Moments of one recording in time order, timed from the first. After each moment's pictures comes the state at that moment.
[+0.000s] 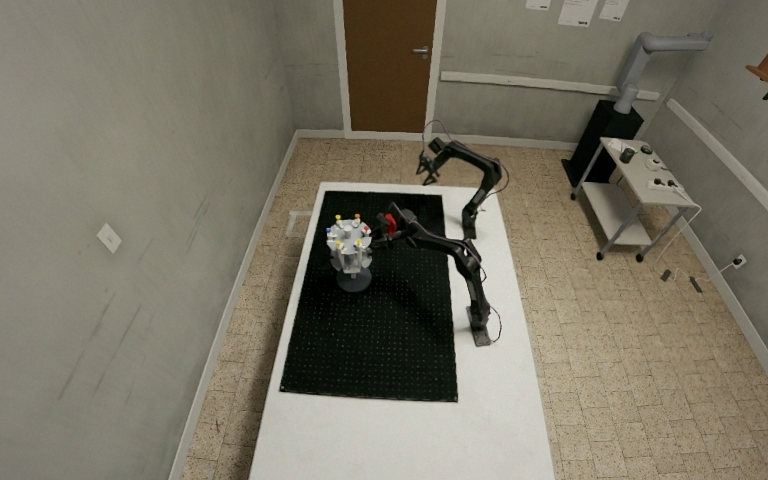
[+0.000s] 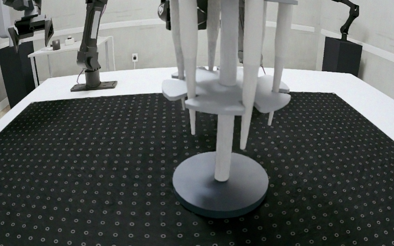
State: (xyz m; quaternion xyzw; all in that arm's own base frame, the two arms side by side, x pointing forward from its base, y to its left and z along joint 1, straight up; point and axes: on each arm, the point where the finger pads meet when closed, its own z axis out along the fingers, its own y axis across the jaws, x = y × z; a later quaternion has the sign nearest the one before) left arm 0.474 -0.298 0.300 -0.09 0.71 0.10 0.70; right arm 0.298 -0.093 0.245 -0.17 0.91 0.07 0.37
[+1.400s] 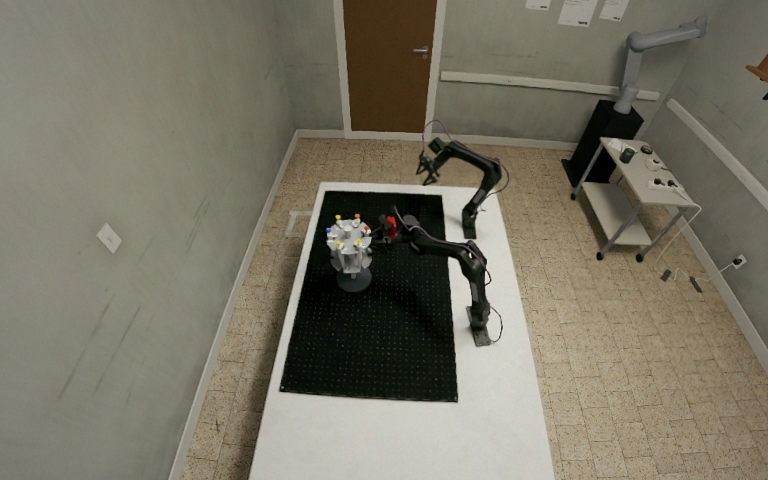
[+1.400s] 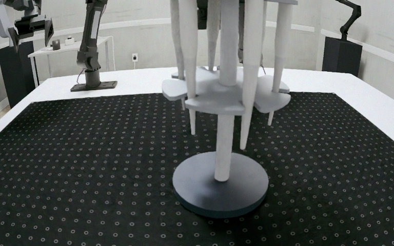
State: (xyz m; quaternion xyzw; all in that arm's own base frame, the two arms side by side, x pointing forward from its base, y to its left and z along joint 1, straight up) left arm 0.475 -0.302 0.301 -0.02 0.71 0.02 0.70; right arm 0.298 -0.093 0.245 -0.17 0.91 0.07 0.37
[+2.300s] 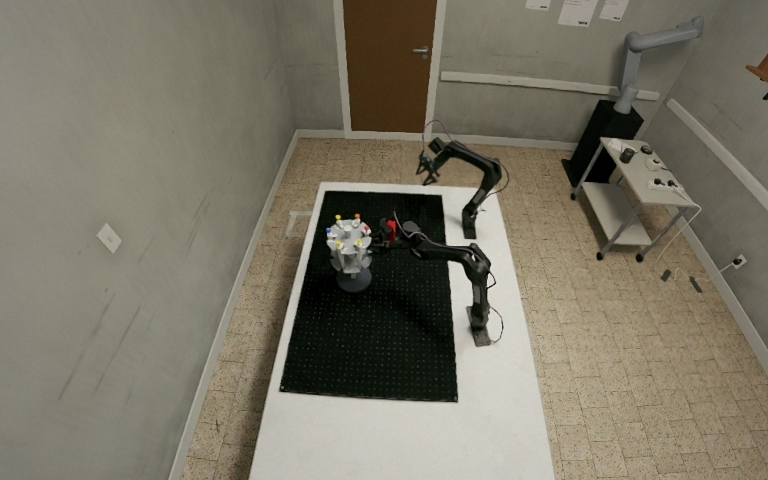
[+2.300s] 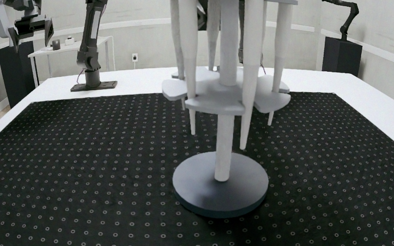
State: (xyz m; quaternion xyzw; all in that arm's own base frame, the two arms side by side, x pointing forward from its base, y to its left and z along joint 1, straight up) left arm 0.477 -0.294 0.298 0.04 0.71 -0.03 0.70; right arm 0.298 -0.093 0.245 -0.17 0.91 0.07 0.37
